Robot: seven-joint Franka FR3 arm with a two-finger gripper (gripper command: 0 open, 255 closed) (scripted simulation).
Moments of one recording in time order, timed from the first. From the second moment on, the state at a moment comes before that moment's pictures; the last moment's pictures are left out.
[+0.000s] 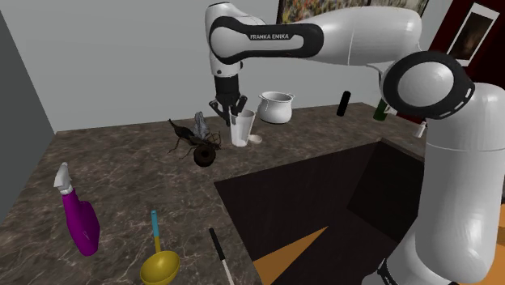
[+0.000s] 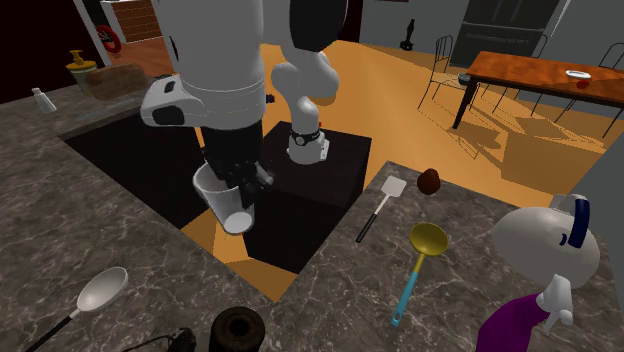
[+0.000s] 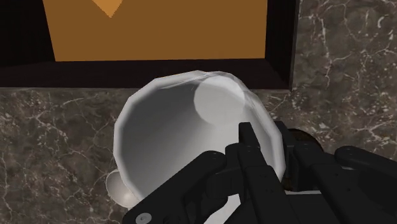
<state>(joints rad) 0.01 0.38 0.33 -1.33 -0.22 1.58 0.56</state>
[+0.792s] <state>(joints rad) -0.13 0.51 0.26 -1.20 -0.25 1.62 0.33</state>
